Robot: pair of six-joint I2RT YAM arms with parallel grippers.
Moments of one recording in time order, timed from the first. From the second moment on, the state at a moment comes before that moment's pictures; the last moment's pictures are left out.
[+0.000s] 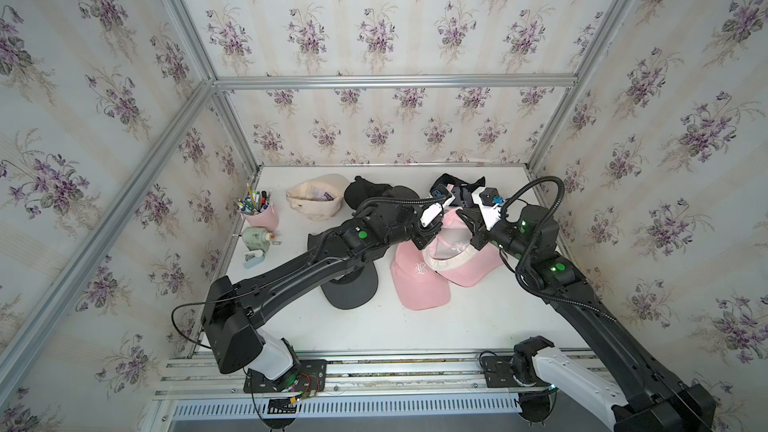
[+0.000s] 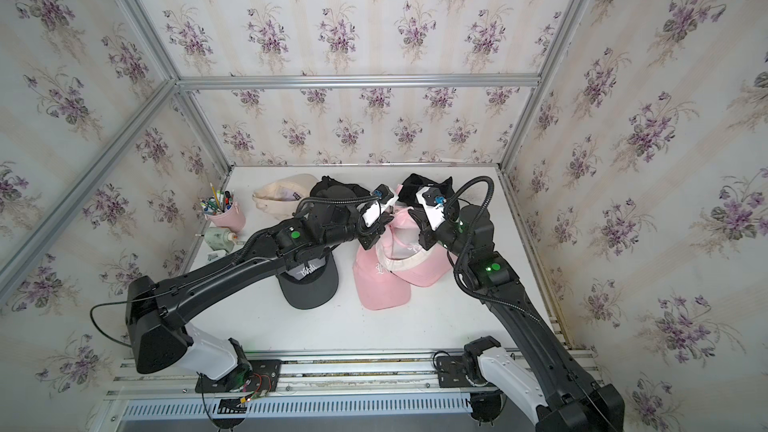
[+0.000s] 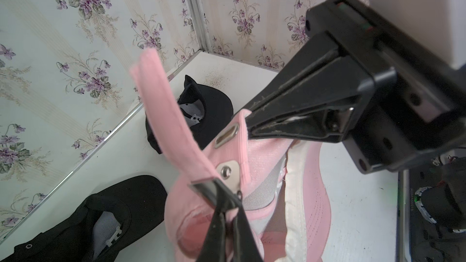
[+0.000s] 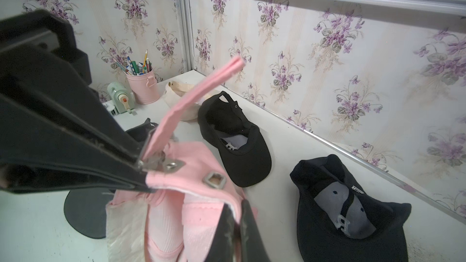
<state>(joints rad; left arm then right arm) -0.88 1.52 1.40 -0.31 0.05 0.16 0.34 0.93 0.78 -0.08 -0.40 -0.17</state>
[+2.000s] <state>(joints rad) -0.92 1.76 1.78 -0.54 0.11 0.22 0.37 0.77 0.67 0.09 -0.20 -0.13</state>
